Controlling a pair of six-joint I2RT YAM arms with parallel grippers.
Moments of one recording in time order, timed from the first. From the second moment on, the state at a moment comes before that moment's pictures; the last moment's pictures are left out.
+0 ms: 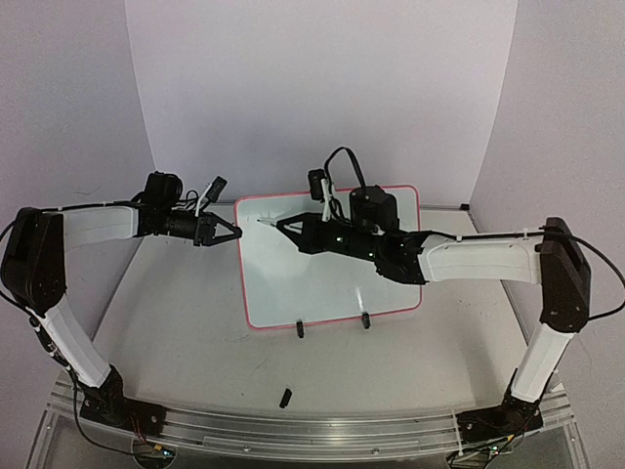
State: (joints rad) left arm -0.26 1.65 1.13 -0.15 1.02 0.11; right arm 0.91 1.78 1.25 0.38 -0.17 0.52
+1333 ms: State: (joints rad) left arm -0.26 1.65 1.14 -0.19 1.01 0.13; right arm 0.92 1.99 1.45 0.38 -0.04 0.50
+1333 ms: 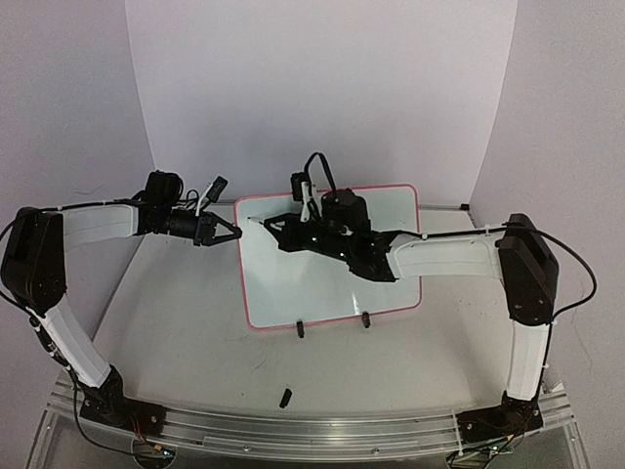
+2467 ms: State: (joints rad) left arm -0.27 1.65 1.15 -0.21 1.00 0.13; right arm 0.94 1.90 1.43 0.30 -0.04 0.42
